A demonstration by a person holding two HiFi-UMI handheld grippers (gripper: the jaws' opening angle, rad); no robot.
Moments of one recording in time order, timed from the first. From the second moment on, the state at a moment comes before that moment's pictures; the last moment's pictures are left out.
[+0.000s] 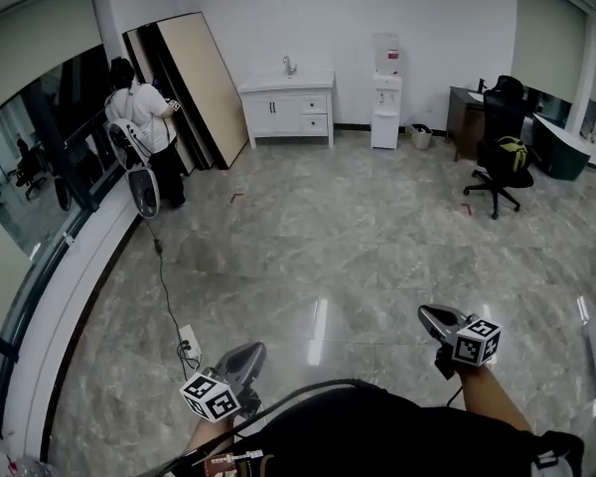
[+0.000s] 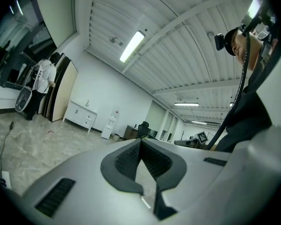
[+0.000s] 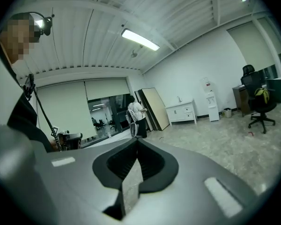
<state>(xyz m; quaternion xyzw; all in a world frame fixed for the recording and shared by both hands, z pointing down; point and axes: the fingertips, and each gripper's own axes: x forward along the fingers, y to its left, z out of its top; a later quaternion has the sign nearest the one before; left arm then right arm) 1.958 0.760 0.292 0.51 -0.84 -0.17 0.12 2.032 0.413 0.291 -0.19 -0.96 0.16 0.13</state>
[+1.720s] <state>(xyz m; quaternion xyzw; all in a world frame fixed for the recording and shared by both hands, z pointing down) 1.532 0.685 0.267 0.50 -0.84 -0.18 0.10 1.600 0.343 0.270 -0.21 -0.97 0.09 0.13</state>
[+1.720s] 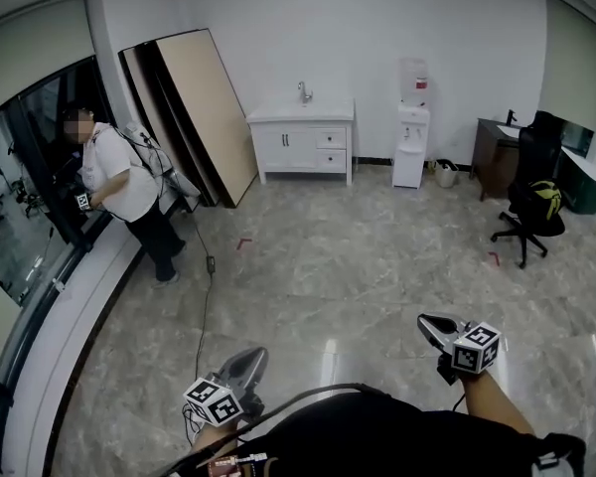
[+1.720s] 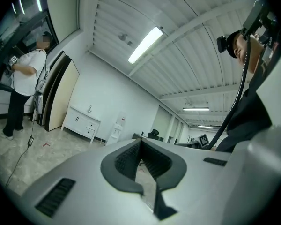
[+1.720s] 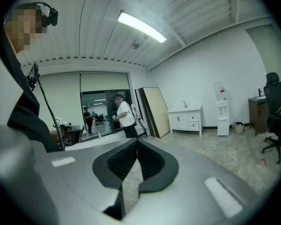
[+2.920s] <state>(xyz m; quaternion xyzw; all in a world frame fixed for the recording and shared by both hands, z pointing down) 1.326 0.493 0.259 0.43 -0.88 -0.18 0.08 1.325 0.150 0.285 -0.31 -0.94 0.10 0.12</state>
